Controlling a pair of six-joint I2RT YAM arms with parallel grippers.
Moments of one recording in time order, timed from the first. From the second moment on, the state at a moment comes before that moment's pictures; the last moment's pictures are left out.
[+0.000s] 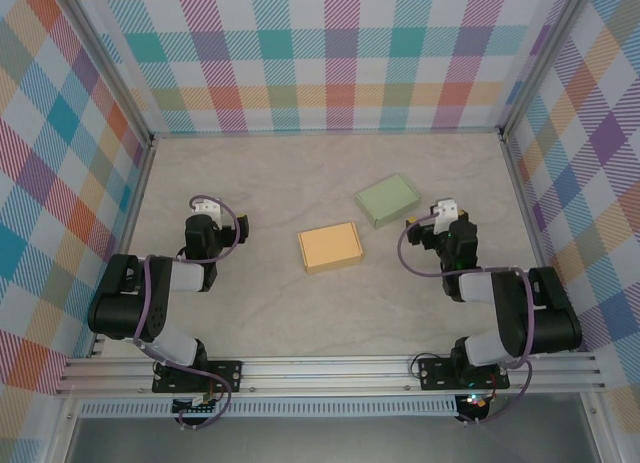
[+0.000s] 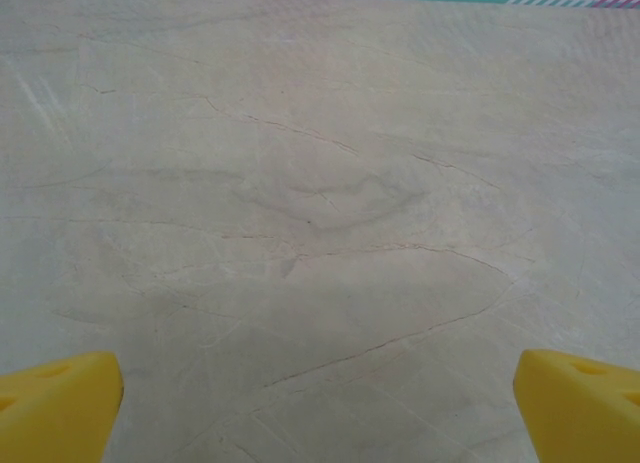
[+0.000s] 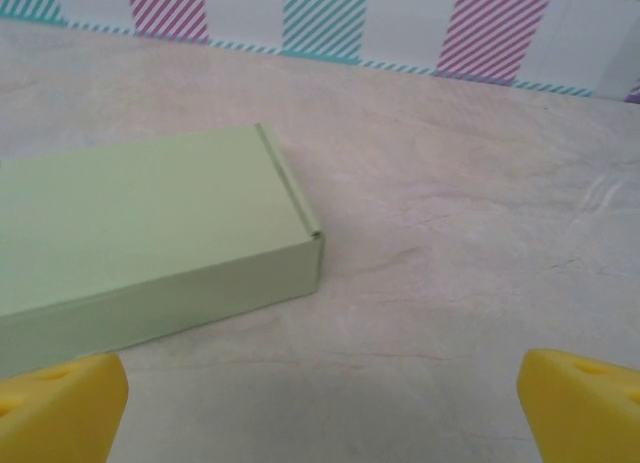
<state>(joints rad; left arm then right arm) -0.07 1.56 0.42 0.72 -0.07 -0.08 0.09 1.48 0.31 0.84 -0.02 -0.08</state>
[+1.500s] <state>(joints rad) -0.07 1.56 0.42 0.72 -0.07 -0.08 0.00 1.54 0.39 0.76 -0.09 0.04</state>
